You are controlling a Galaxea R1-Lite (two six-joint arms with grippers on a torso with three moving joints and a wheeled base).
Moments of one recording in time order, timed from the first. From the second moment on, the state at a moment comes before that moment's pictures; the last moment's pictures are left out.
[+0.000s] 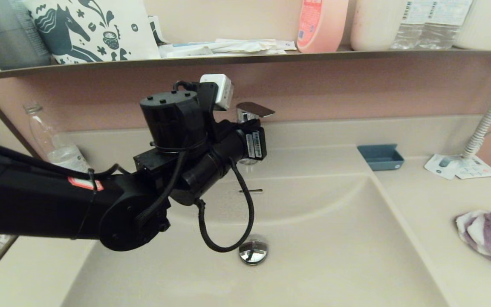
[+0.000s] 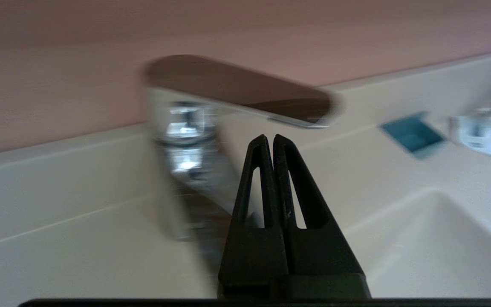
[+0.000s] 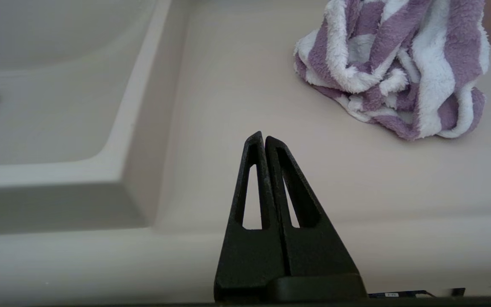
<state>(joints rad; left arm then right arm) -0.72 1.83 -1.06 -0.83 0.24 -0.02 0.00 0.00 0.00 0.00 0.00 0.00</state>
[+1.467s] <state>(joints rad) -0.79 1.95 -1.21 -0.84 0.24 -0.03 0.00 0.00 0.00 0.00 0.00 0.00</state>
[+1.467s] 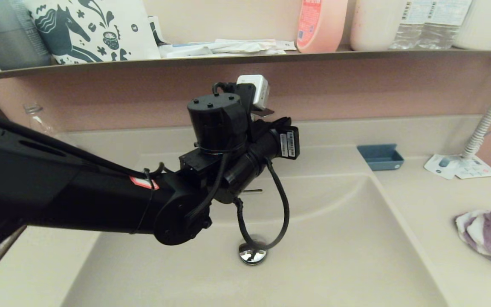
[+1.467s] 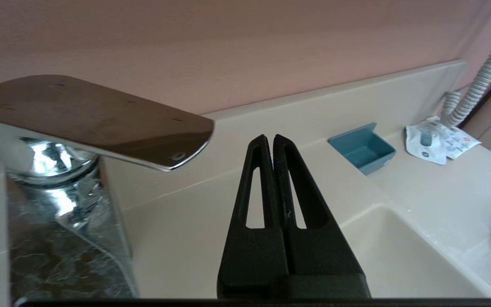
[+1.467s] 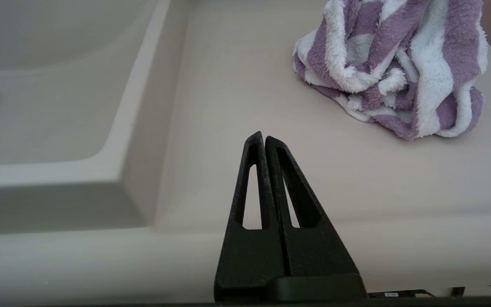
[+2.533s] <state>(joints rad) -0.84 1.79 -1.04 -0.80 0.21 0.19 0.00 0.00 0.00 0.00 0.00 0.00</state>
